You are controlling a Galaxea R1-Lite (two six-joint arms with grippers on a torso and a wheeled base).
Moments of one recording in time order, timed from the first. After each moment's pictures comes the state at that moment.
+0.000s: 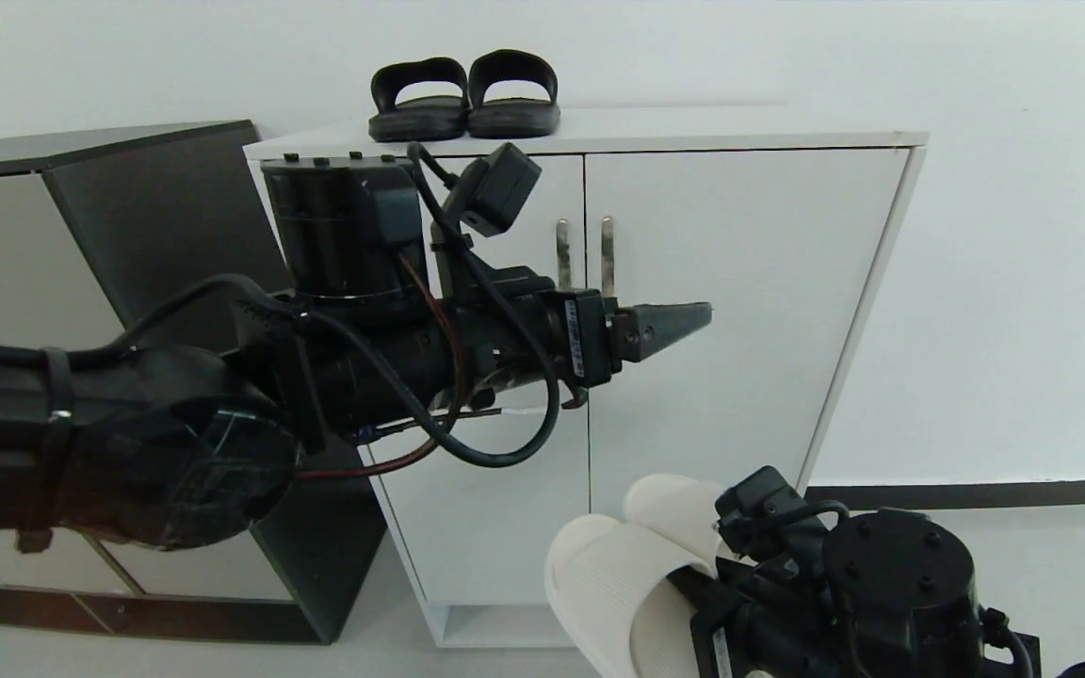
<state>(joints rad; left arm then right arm) -0.68 1.72 -1.11 -0.60 -0.36 -0.25 0.95 1.77 -0.46 -0.96 -0.30 0.15</state>
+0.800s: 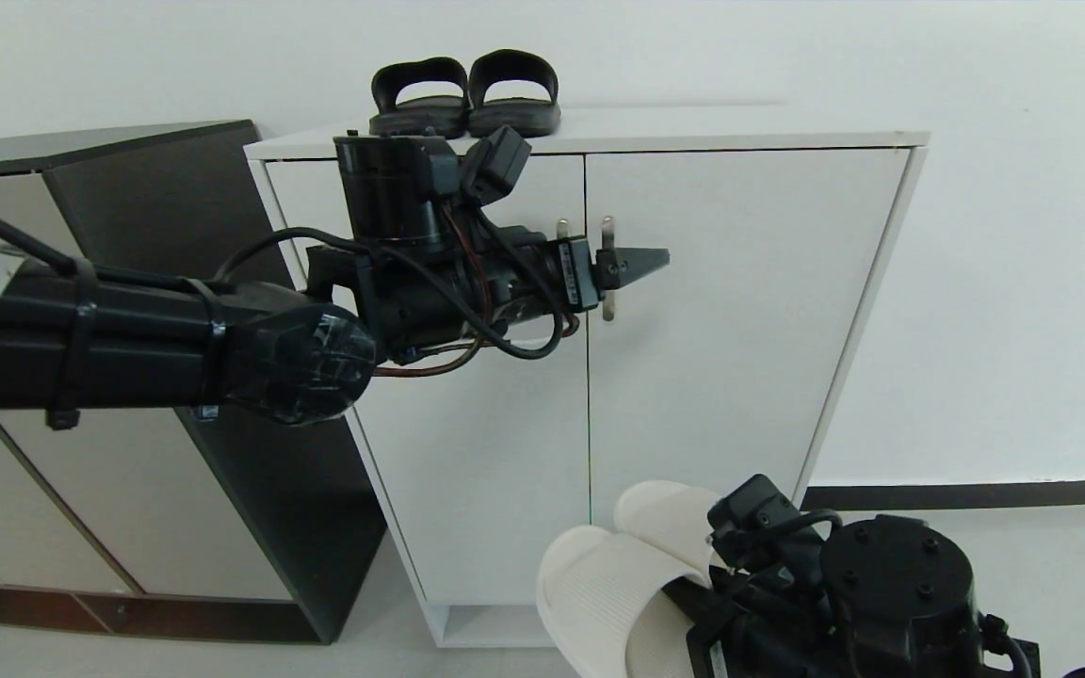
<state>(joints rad) -0.57 1.89 -1.38 -0.50 -0.33 -0.28 0.96 1.77 -0.45 -0.96 -0.27 0.13</state>
